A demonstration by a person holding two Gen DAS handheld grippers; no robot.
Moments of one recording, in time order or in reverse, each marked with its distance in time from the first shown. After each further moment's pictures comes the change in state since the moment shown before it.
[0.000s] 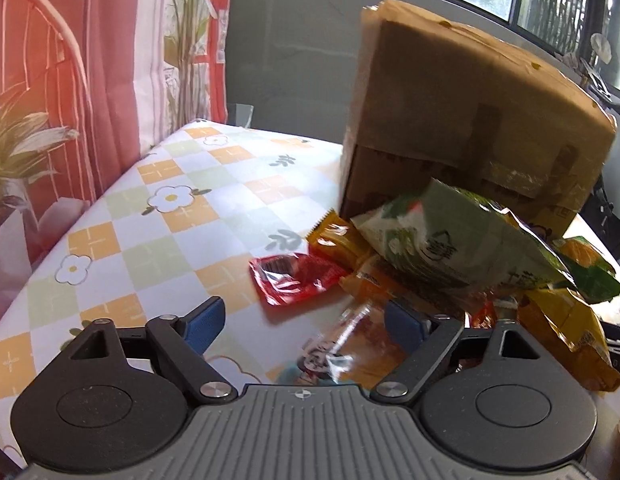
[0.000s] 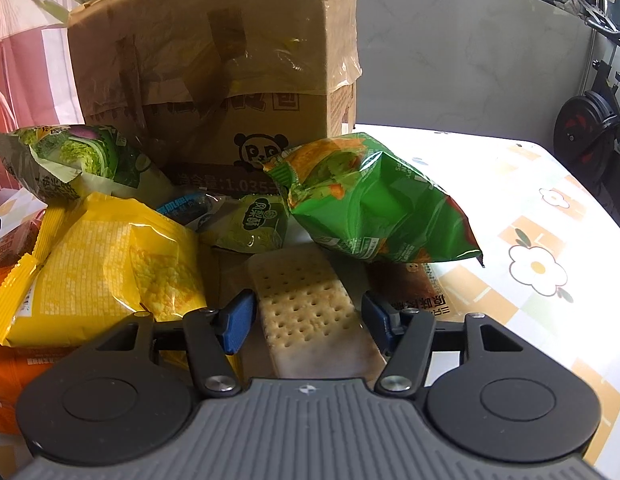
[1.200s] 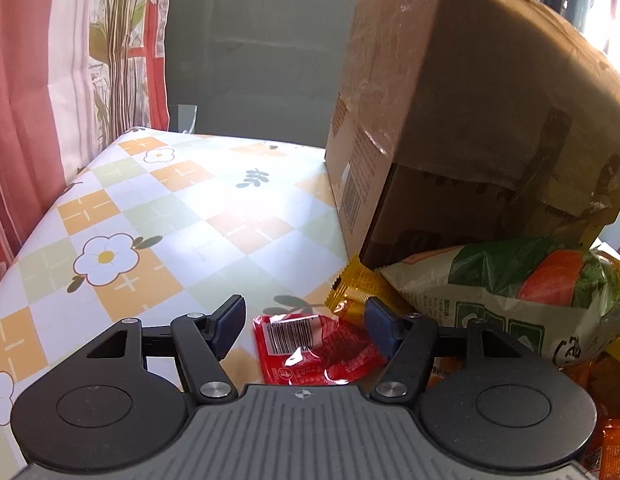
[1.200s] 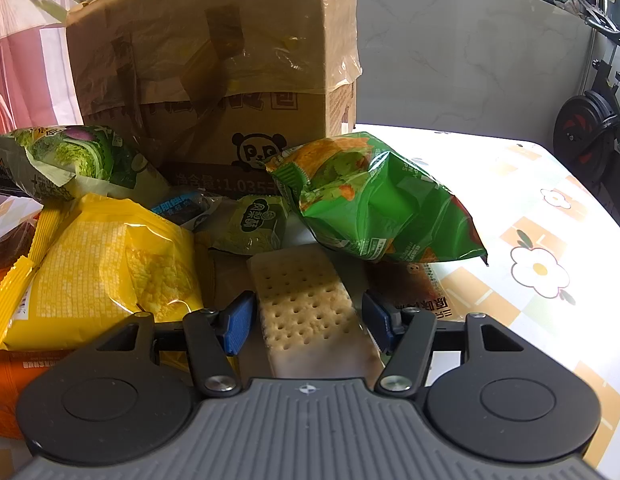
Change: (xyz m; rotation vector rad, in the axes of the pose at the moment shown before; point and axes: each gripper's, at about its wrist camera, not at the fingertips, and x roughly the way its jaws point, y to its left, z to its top) left arm 0.112 0.032 0.045 0.097 0.007 -0.198; right arm 0.002 -0.001 0.000 0.002 0.000 0.002
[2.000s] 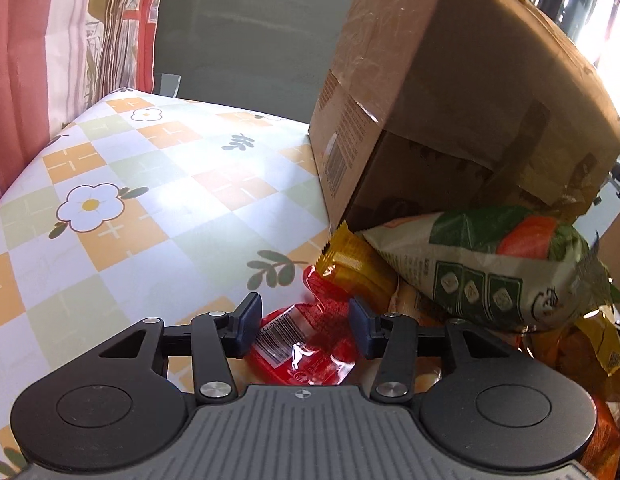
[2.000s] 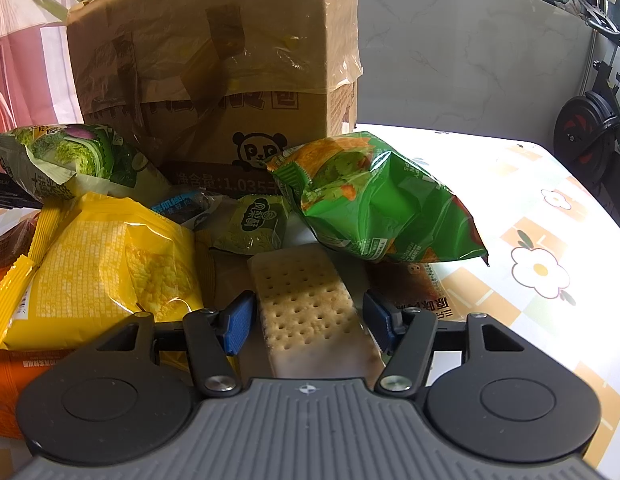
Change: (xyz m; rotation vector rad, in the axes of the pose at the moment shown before) left arm -0.007 0.004 -0.021 -0.045 0.064 -0.099; right arm 0.000 0.001 0.000 -0.001 0.000 0.000
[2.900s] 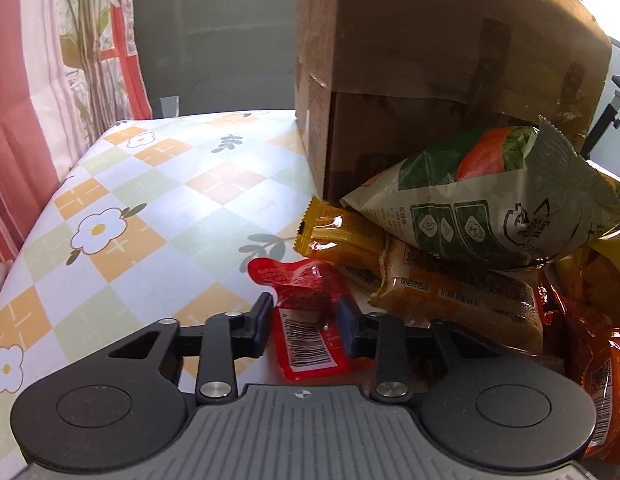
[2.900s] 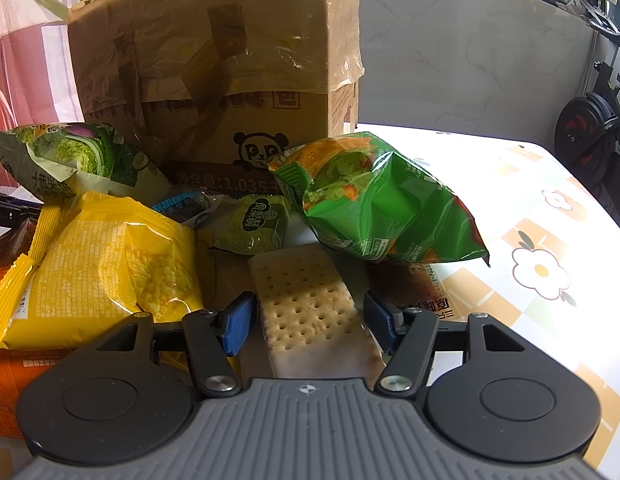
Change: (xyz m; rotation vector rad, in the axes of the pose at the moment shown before) left arm -0.010 -0.034 -0.013 0.176 0.035 0.135; right arm 0.000 0.001 0.000 -0.004 0.000 -0.001
